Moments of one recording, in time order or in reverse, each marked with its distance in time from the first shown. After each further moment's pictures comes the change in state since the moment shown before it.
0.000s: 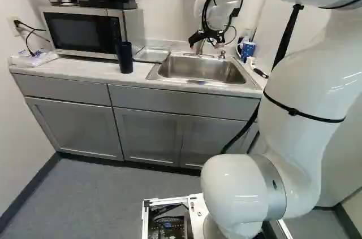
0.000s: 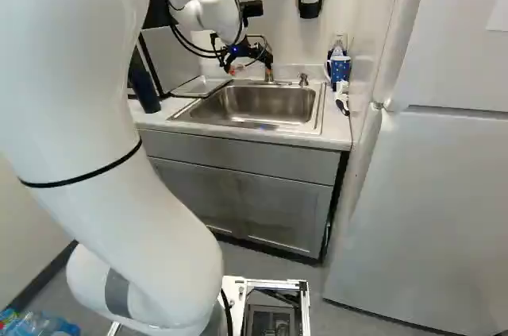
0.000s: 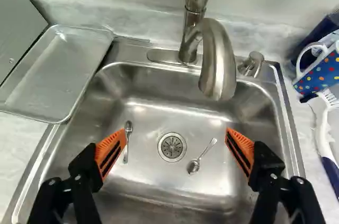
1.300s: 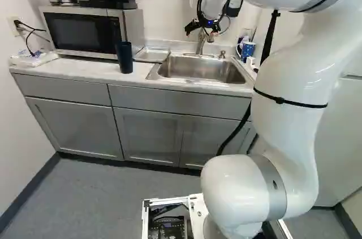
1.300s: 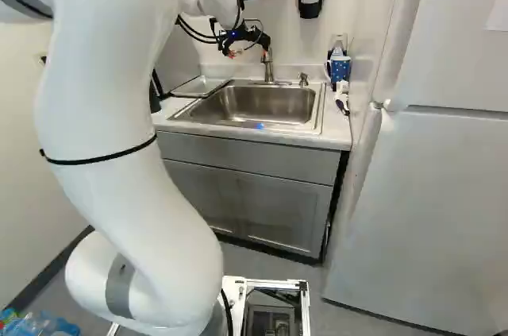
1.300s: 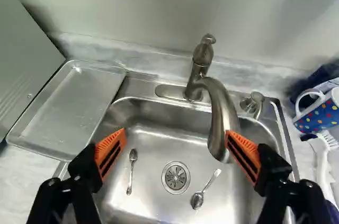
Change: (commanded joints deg) arm 1.7 -8.3 -13.2 0.0 0.6 0.0
